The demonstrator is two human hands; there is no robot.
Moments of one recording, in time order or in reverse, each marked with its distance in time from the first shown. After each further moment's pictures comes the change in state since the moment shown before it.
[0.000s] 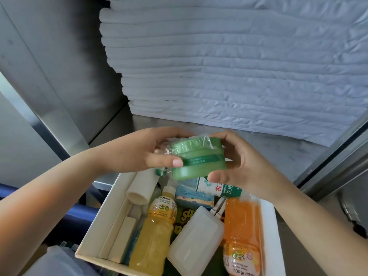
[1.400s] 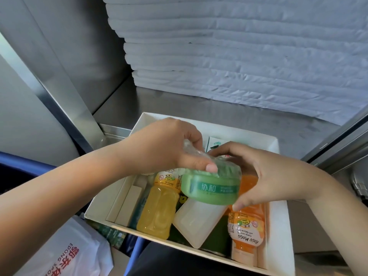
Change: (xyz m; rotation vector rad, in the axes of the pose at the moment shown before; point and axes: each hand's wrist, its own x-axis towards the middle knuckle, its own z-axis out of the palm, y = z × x) left_hand -0.007 0.012 0.051 0.326 0.187 -0.073; right_hand -0.033 0.003 0.000 -0.222 -0.422 0.234
